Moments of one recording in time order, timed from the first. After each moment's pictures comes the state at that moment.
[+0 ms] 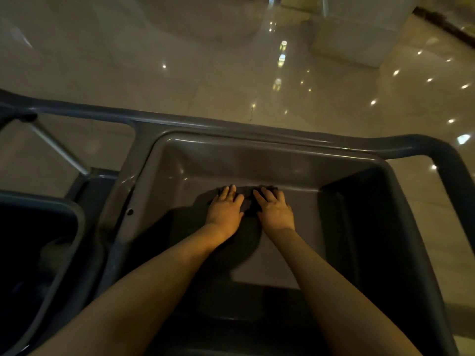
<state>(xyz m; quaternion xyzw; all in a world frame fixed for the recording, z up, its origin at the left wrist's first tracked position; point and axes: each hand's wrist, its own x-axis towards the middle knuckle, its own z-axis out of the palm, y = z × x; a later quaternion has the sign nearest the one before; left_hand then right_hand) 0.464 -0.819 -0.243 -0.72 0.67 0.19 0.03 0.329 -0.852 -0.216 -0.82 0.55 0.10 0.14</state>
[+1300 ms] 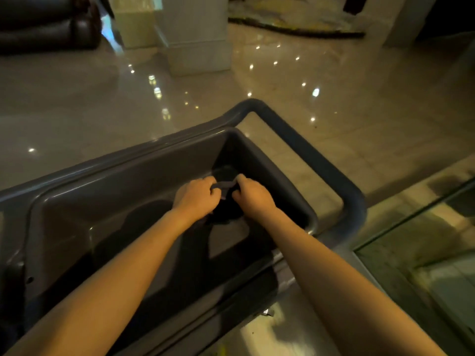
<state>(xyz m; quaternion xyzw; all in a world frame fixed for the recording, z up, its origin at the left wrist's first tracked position) 0.344 -0.797 -0.116 -0.55 0.81 0.16 -0.11 0.195 -0.757 -0.112 -0.65 0.72 -0.15 0.19</state>
